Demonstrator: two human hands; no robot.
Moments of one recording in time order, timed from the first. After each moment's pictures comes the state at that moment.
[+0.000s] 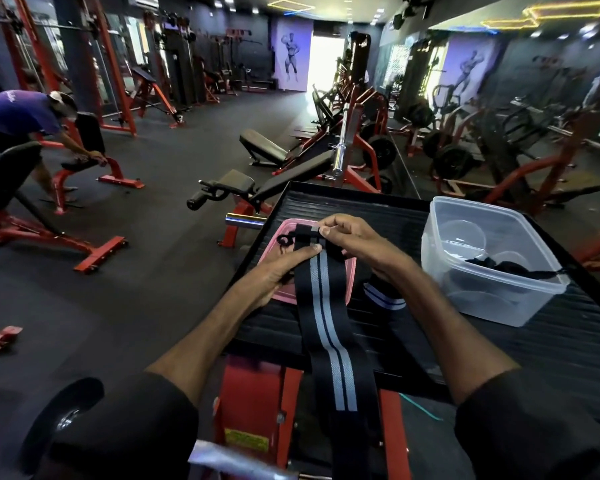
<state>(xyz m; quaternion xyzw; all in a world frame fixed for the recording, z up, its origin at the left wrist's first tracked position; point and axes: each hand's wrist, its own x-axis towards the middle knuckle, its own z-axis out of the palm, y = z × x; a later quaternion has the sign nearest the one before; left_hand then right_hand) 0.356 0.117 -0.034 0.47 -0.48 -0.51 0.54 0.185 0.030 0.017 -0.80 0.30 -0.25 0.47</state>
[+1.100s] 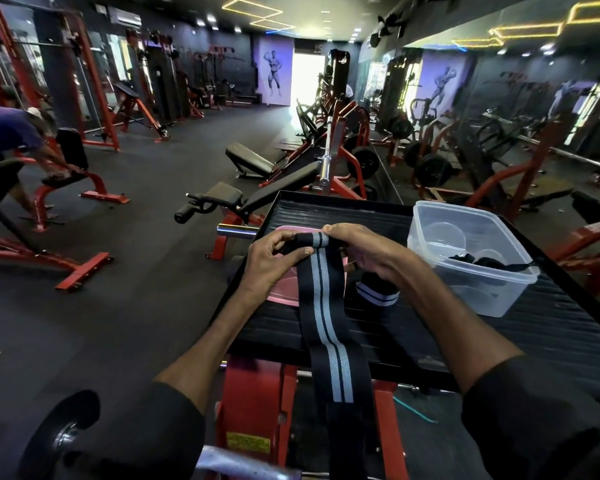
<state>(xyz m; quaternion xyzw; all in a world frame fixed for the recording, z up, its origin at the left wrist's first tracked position) 0.360 0.115 -0.034 0.49 -0.55 -0.23 0.64 0.174 0.037 0.026 -0.70 0.37 -0.22 0.57</state>
